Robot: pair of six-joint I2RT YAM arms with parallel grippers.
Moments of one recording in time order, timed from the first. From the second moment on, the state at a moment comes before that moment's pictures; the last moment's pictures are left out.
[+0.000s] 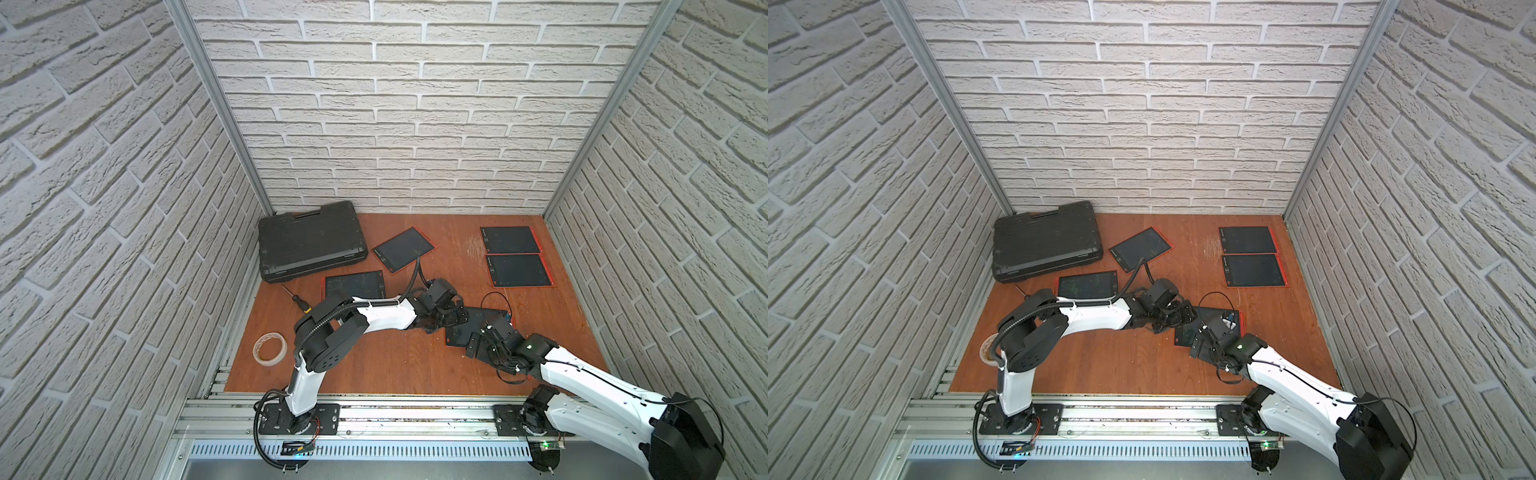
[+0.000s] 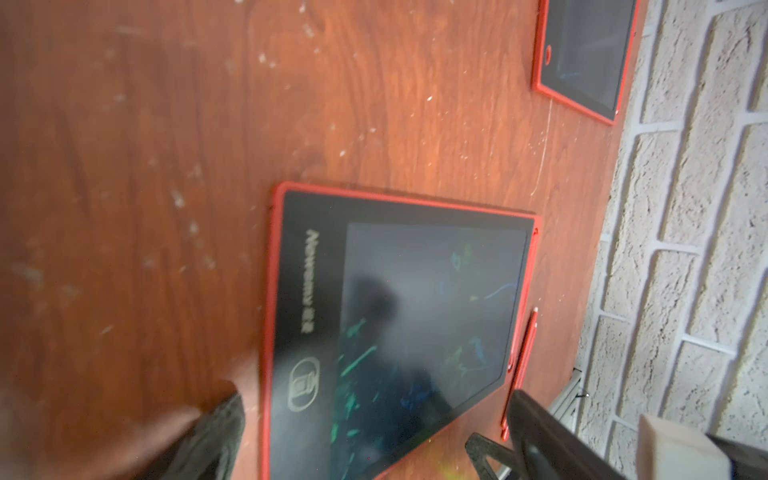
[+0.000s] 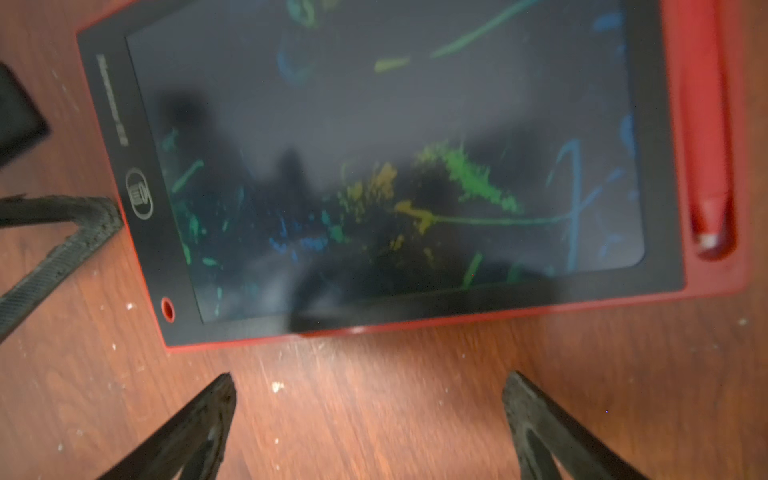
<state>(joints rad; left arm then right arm) -1.01 2.00 1.27 -0.12 0.17 -1.11 0.61 0.96 0.43 -0.68 0.19 1.01</state>
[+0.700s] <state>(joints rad) -1.01 2.13 1.47 -0.19 0.17 -1.11 0.46 1.14 0.44 -0.47 0.28 0.95</state>
